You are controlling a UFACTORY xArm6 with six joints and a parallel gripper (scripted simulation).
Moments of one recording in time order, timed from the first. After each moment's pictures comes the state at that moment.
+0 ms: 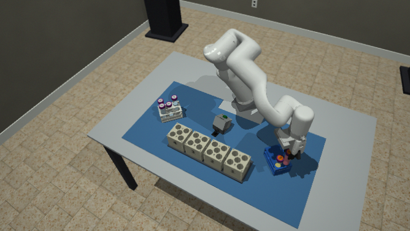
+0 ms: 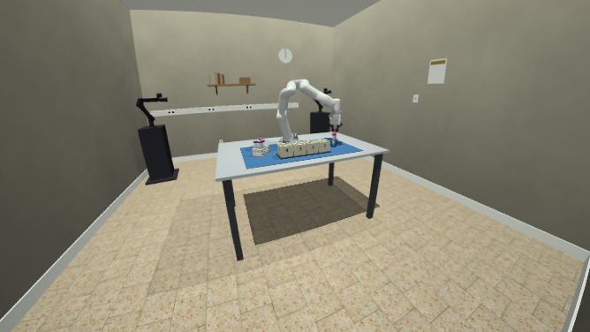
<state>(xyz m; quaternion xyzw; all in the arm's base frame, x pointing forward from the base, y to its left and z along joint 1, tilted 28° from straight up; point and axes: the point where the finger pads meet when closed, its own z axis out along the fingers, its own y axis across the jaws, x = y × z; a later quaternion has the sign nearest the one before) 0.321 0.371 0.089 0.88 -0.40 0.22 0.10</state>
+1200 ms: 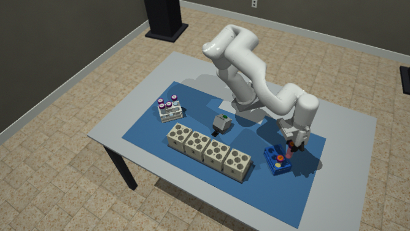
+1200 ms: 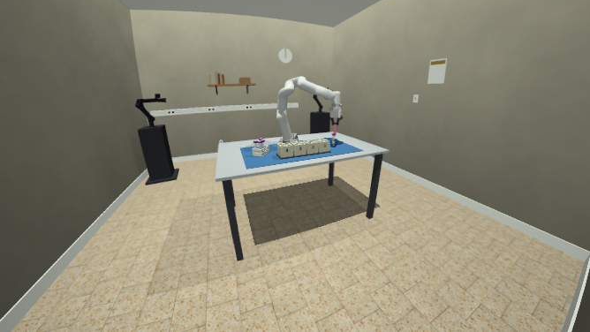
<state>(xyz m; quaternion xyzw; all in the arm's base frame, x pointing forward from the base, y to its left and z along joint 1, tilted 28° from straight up) 0.302 0.393 0.145 0.88 -0.40 0.22 0.10</state>
